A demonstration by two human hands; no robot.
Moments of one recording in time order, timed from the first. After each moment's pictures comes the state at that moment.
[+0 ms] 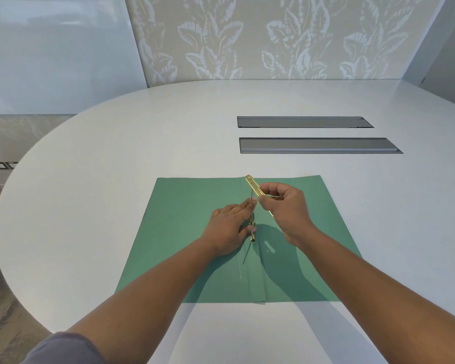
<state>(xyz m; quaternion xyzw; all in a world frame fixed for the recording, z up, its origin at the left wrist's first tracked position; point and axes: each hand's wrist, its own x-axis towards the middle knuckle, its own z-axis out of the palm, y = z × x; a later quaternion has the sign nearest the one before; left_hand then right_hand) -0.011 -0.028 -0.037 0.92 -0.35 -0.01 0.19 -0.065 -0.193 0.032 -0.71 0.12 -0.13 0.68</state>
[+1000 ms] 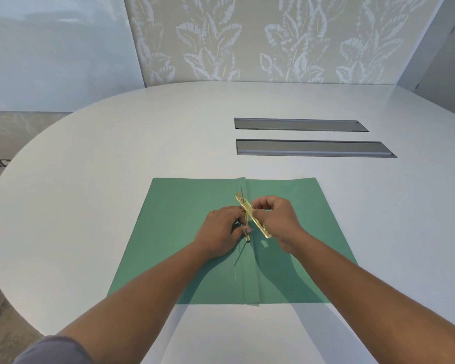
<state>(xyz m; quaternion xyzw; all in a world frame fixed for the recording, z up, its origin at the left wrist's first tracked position) -0.015 -0.024 -0.037 0.89 -0.33 0.04 0.33 -0.064 -0.191 0.014 -0.77 0.18 -0.06 0.60</state>
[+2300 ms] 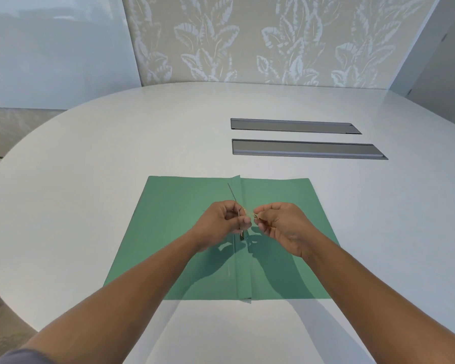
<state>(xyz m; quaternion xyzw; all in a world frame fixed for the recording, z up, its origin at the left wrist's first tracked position) -0.031 -0.027 -0.002 0.71 -0.21 -0.22 0.64 -0.089 -0.211 0.033 -0.62 0.22 0.04 0.75</state>
